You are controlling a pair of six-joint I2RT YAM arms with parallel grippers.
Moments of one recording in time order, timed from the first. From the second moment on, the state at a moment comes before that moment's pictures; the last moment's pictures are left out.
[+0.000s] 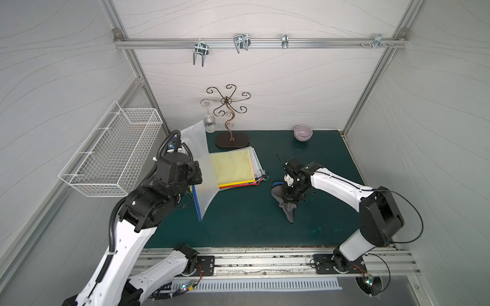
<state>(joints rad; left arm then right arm) -0.52 0.97 1.44 -1.08 -0.48 -0.36 0.63 1.61 1.14 -0.94 -0.26 0.57</state>
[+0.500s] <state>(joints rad) -1.02 1.50 1.13 -0.72 -0.30 -0.30 0.40 1.31 1.03 -0.93 -0.17 0.62</state>
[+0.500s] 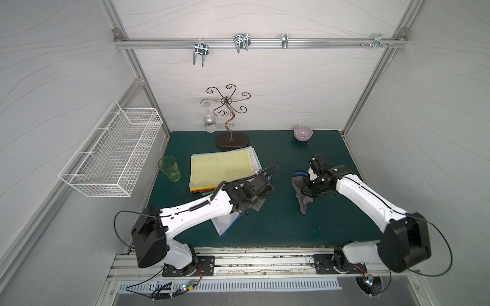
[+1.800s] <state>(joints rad) -0.75 1.24 0.60 -0.34 -0.02 -0.79 0.74 1.66 1.33 -0.90 -0.26 0.52</state>
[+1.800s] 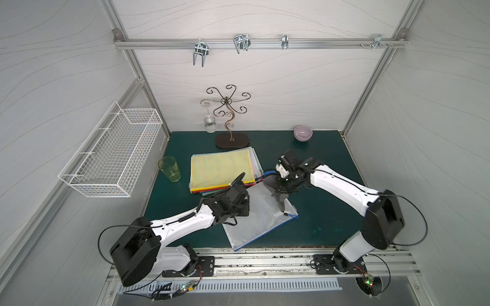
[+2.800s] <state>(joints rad) -0.57 1.24 0.43 -0.26 0.10 -1.06 0.69 1.99 1.38 -0.89 -0.37 0.46</state>
